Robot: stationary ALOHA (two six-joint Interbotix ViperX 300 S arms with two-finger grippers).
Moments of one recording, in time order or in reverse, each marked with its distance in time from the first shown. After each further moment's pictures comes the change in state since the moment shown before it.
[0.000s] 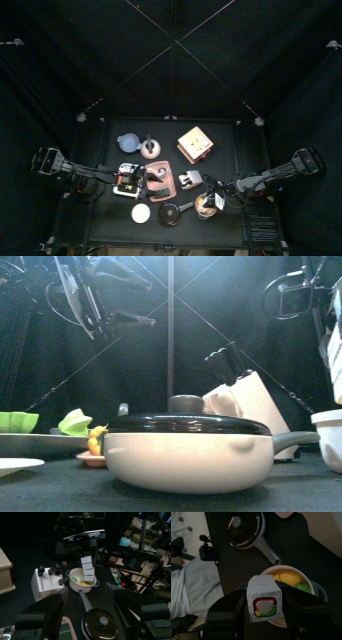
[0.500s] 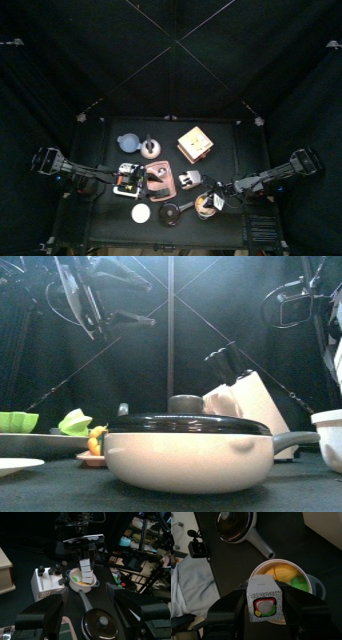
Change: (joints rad) left arm 0.000 0.000 0.000 0.000 0.000 0.000; right arm 0.003 0.038 -0.002 0.018 0.012 0.000
